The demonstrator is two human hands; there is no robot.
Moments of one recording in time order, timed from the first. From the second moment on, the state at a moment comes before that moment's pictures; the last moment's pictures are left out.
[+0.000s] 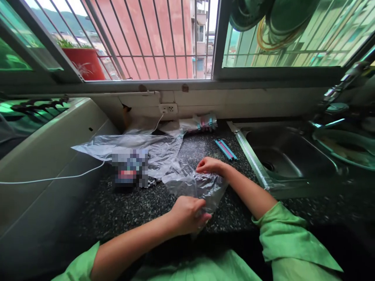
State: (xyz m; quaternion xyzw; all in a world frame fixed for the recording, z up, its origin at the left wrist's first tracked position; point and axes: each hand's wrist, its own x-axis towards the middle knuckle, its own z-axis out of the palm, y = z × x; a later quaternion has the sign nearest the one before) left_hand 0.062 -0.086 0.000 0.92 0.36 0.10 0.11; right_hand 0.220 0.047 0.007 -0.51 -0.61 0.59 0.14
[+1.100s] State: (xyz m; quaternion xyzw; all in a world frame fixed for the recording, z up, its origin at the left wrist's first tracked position) left_hand 0.020 -0.054 -0.013 0.89 0.40 0.20 -0.04; right_hand 0.301 0.033 0.018 -0.67 -0.71 0.20 0.13
